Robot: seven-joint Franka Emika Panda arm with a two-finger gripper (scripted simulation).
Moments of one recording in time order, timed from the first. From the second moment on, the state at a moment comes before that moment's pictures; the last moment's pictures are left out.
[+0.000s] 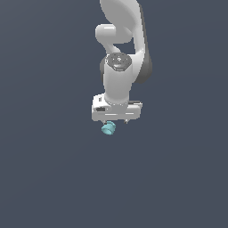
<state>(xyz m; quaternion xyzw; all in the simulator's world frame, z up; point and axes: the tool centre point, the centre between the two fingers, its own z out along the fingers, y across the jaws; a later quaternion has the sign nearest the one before) 0.002 0.006 0.169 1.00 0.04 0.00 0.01</state>
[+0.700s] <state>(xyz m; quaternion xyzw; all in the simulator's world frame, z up) -0.001 -0.022 0.171 1.00 0.03 0.00 0.02</state>
